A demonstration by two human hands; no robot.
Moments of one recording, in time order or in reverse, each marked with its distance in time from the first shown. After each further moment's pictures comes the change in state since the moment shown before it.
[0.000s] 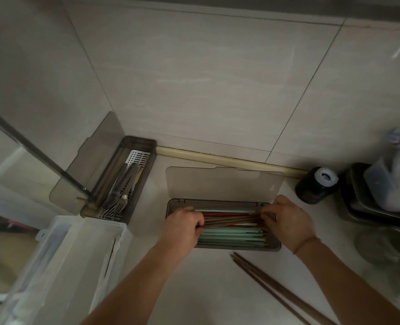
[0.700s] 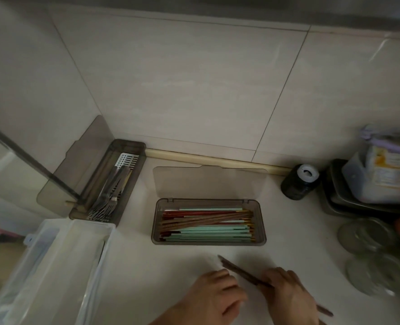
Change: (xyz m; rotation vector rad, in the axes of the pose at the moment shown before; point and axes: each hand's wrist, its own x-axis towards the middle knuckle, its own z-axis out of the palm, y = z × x) left_hand -0.087 0.064 0.068 -0.137 0.040 0.715; right_hand -0.145 -0.037 0.007 0.019 -0.063 0.205
